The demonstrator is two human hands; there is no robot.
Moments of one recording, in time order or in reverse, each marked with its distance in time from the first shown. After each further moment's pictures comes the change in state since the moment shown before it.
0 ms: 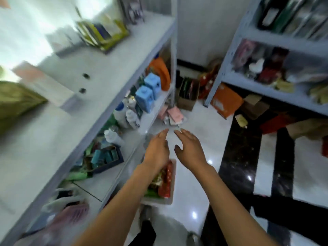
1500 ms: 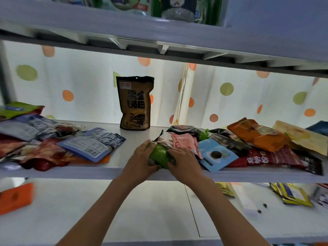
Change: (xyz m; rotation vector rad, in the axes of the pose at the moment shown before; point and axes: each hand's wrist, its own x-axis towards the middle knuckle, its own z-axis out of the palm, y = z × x) left_hand -0.531 -0.121 -0.426 0.233 1.151 -0.345; right_hand -0.285 -0.586 0.006 -0.254 -0.001 -1.384
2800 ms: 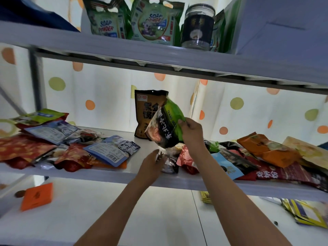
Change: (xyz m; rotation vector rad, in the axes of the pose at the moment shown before) left_hand -0.005 0.015 -0.025 -0.336 0.124 -0.263; right_hand 0.071 -0.059 -0.073 1.043 0.392 0.197
